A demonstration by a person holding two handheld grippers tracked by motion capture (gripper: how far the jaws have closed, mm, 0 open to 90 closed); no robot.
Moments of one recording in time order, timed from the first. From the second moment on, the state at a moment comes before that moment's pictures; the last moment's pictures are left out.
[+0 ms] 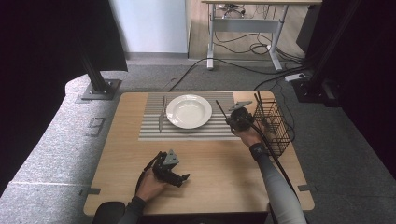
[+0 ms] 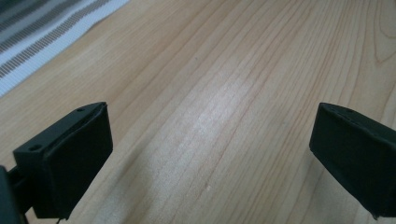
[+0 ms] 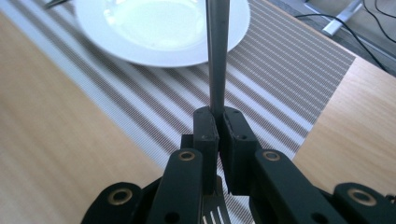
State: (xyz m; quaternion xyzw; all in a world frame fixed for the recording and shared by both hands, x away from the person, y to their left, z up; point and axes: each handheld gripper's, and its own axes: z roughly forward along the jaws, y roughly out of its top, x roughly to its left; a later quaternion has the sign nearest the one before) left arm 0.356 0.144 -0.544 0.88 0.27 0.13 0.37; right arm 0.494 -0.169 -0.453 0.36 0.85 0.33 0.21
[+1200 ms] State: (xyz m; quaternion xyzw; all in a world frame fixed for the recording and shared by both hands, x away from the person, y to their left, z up) left arm 0.358 0.140 -0.549 0.90 0.24 0.11 0.34; right arm 0.602 -0.169 -0.529 0.48 0.82 0.21 0.23
